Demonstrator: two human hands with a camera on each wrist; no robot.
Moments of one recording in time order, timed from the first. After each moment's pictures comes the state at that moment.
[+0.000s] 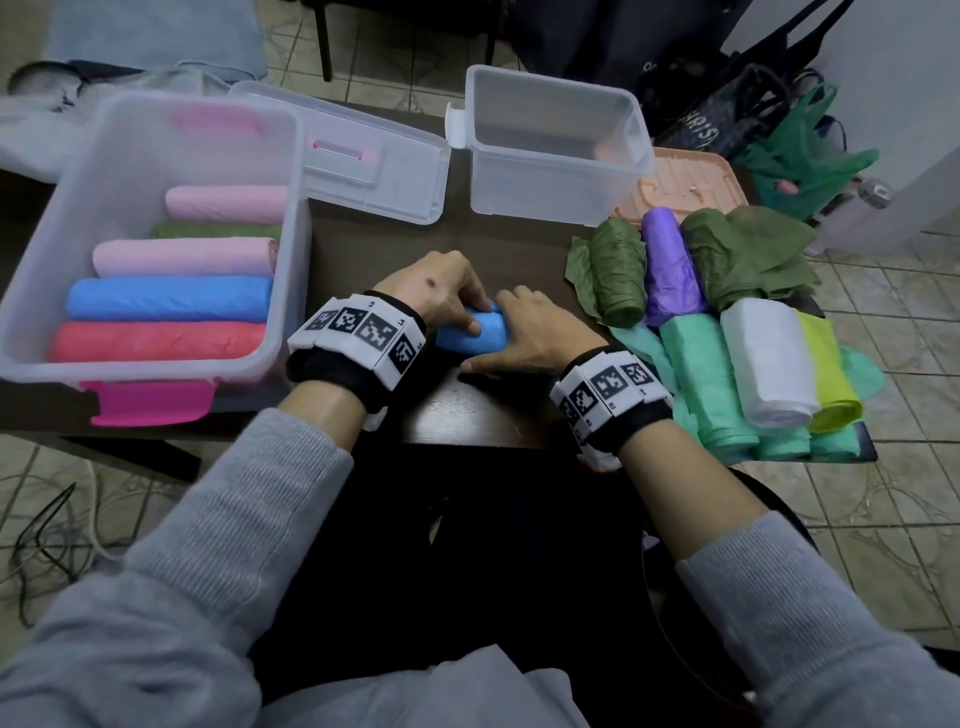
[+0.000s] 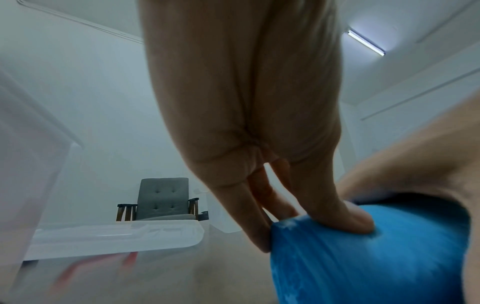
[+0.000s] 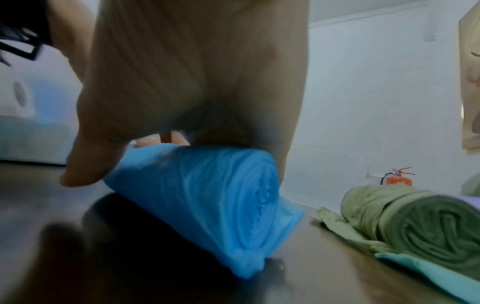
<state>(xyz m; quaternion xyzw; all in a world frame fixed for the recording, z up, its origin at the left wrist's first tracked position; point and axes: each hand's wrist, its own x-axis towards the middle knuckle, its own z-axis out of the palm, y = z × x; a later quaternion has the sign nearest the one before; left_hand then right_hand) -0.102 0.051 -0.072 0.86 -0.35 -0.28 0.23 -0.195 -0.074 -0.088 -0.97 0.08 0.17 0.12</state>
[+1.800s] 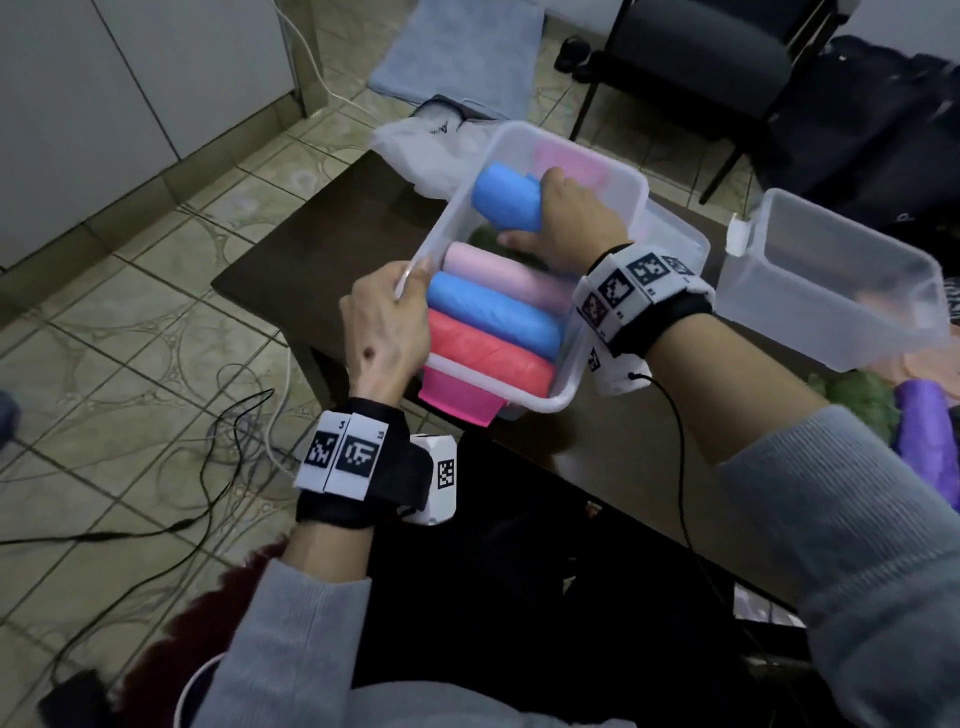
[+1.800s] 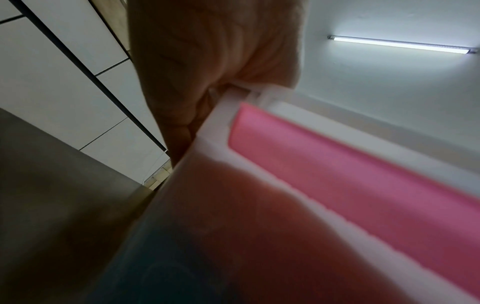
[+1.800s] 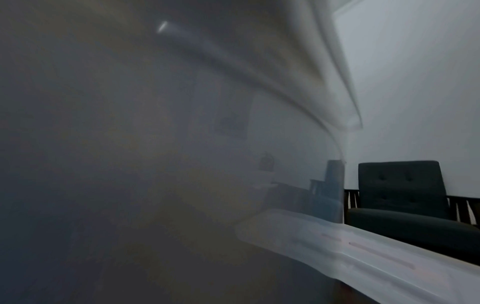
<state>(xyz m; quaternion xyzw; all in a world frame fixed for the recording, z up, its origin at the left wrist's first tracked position) -0.132 0.283 -0.054 0.85 0.14 0.13 0.49 -0.026 0.121 -0.021 -0.99 -0.07 0.01 0.10</state>
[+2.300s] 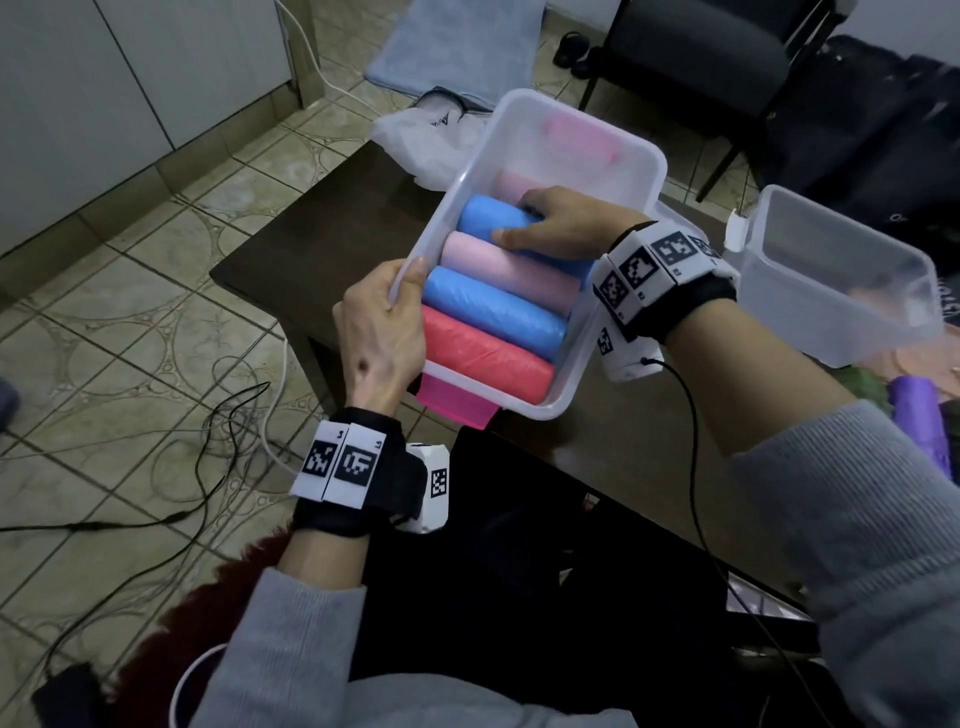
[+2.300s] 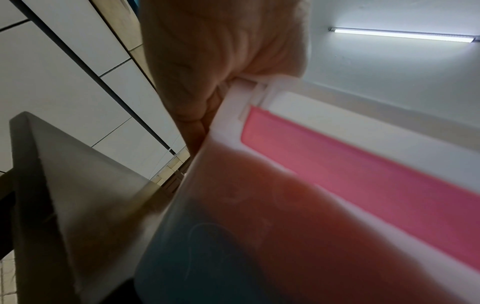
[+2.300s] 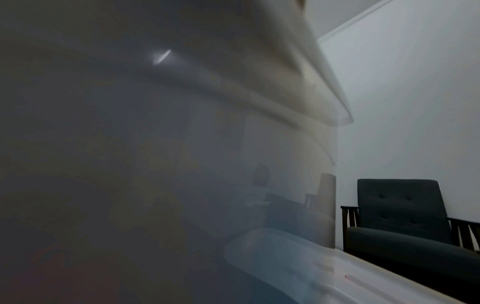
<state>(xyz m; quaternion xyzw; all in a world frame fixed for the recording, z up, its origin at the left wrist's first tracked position) -0.140 0.286 -0.066 0.81 0.12 0.18 0.55 -0.029 0.122 0.001 -0.97 -0.10 0.17 0.11</state>
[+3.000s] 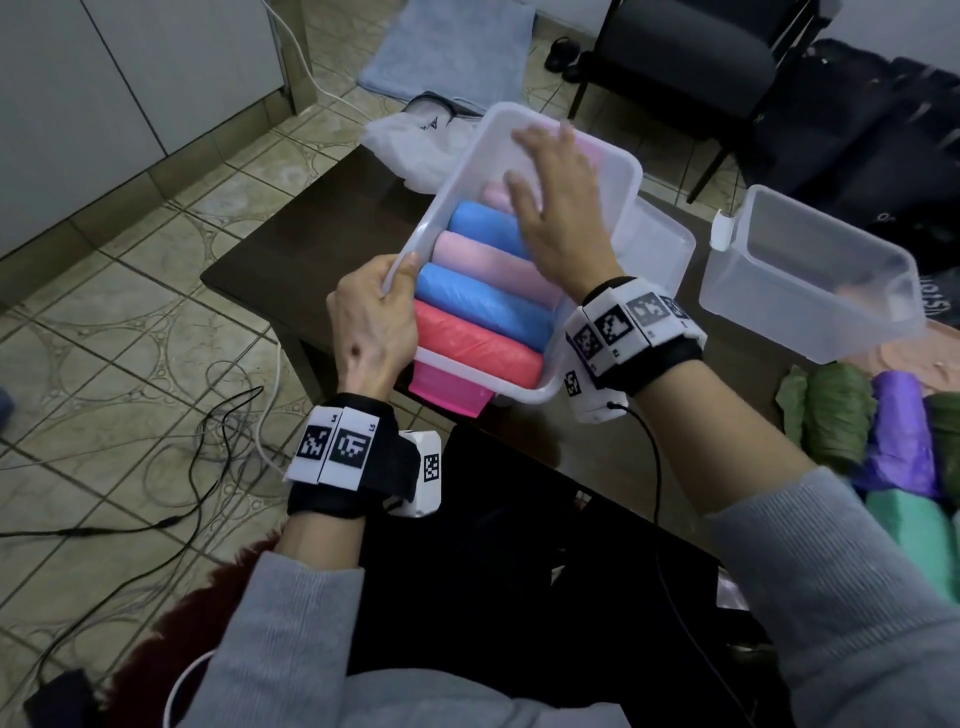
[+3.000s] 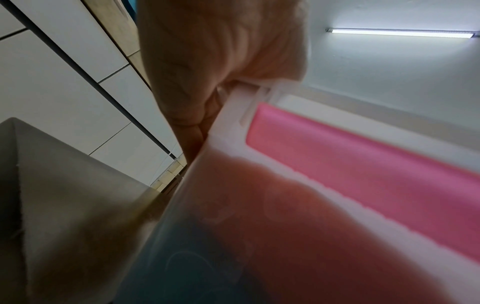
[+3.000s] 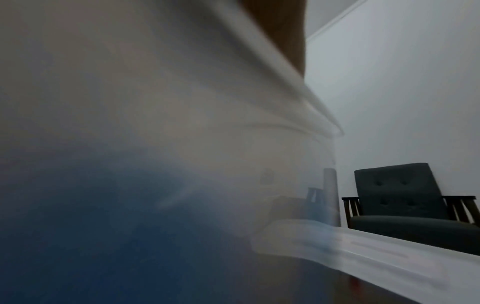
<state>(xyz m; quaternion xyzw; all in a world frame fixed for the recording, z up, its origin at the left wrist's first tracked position) -0.134 0.284 -0.059 0.83 0.11 0.18 0.52 -0.055 0.130 -0.021 -0.95 -0.11 -0.15 0.25</state>
